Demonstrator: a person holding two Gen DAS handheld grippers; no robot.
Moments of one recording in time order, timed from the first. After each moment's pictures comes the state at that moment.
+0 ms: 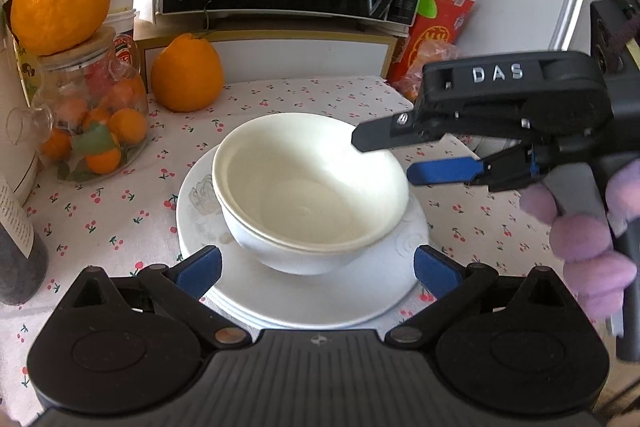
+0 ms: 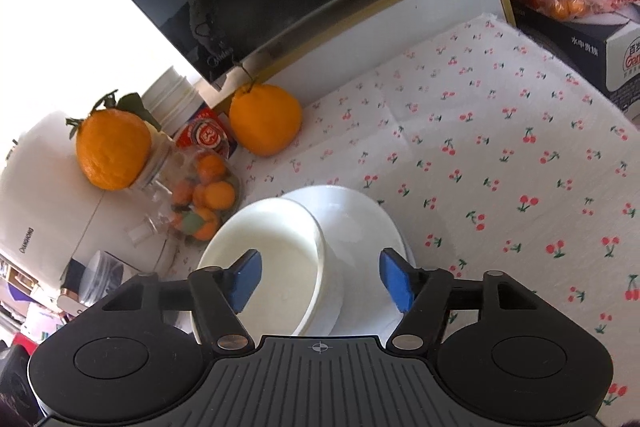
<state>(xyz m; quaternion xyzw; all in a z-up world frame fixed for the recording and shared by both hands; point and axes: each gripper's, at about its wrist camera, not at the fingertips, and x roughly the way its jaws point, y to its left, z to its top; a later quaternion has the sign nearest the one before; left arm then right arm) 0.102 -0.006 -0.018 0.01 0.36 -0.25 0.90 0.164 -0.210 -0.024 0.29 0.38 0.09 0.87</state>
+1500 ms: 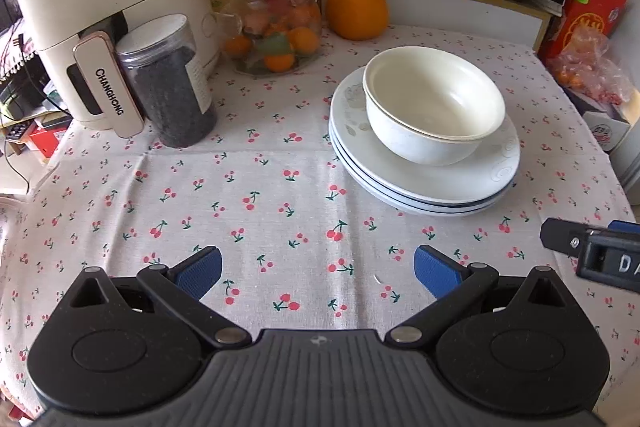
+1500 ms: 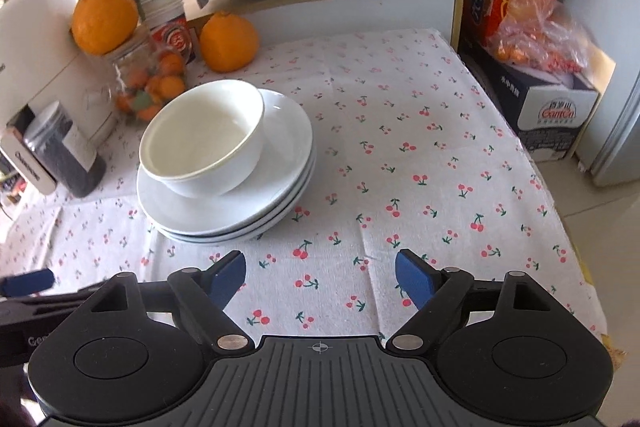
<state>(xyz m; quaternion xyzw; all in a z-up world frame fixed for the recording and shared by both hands) 0.041 -0.002 0.003 0.01 0.46 0.03 0.89 0.065 -0.190 -0.011 0.07 0.44 0.02 0.90</state>
